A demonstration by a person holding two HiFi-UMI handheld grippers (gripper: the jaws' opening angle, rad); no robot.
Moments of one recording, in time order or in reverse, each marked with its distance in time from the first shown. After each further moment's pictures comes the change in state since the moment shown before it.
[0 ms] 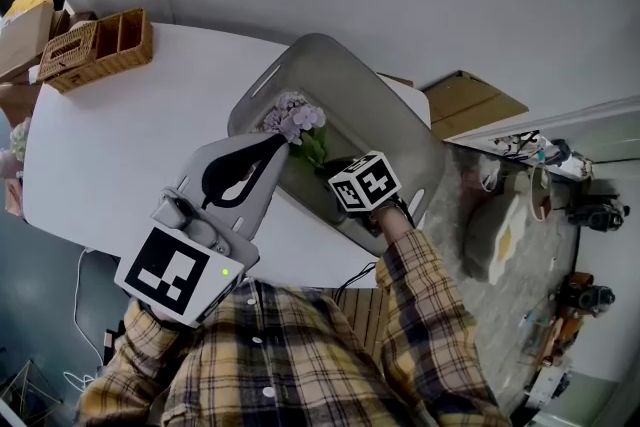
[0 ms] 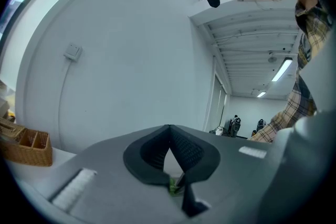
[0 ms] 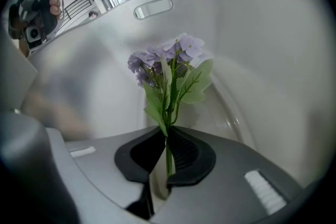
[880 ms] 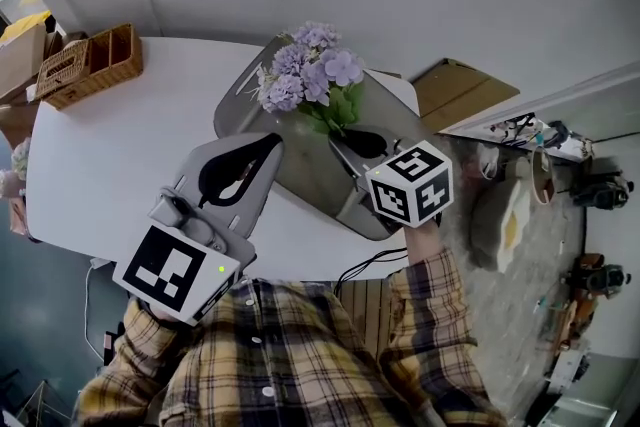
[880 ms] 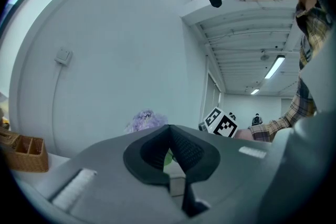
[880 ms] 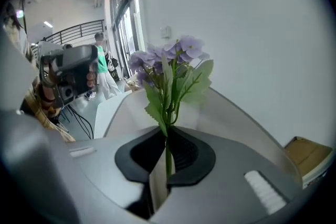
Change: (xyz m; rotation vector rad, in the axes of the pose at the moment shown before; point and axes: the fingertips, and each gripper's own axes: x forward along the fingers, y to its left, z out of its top) left arm -0.001 -0.029 0.008 0.057 -0.002 -0.050; right arm -0.152 0.027 0.083 -0.049 -0.473 -0.114
